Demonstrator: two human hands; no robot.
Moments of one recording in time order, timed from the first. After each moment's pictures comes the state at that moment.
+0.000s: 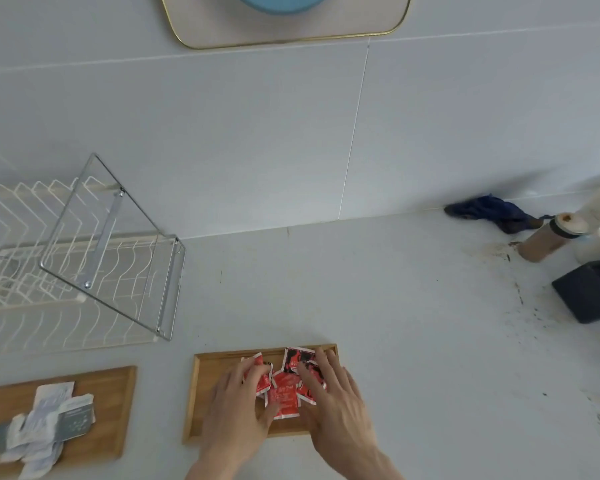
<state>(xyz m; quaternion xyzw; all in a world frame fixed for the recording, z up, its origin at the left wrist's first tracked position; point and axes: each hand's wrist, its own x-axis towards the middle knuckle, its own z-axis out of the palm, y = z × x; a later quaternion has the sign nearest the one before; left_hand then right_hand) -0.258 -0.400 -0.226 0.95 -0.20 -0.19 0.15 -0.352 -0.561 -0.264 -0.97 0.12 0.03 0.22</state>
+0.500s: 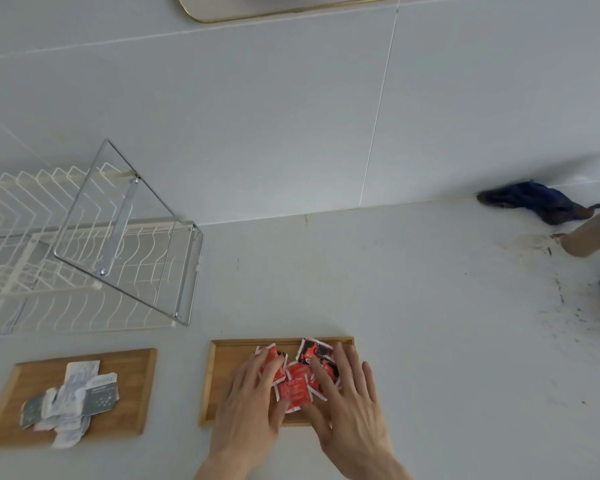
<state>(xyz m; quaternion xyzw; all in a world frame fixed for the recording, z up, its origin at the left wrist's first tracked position) -0.271 -0.386 -0.241 0.95 -0.23 -0.16 0.13 -0.360 -0.554 -0.280 -0.97 0.12 0.03 0.23</state>
